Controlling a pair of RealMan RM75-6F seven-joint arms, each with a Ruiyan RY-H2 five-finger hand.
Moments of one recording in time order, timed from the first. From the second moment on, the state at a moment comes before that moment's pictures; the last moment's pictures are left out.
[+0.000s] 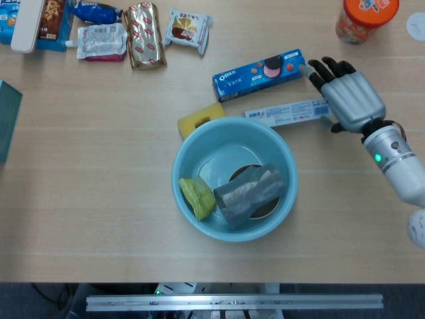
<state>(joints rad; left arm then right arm) -0.09 -1.04 -0.03 -1.70 1.45 1.42 0.03 0.77 -1.40 0.10 -1.57 -0.94 0.93 -0.56</state>
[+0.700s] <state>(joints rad) -0.09 -1.07 -0.04 -1.66 1.48 1.48 0.03 0.36 -1.06 -0.03 -1.85 -1.13 1.47 -0.48</state>
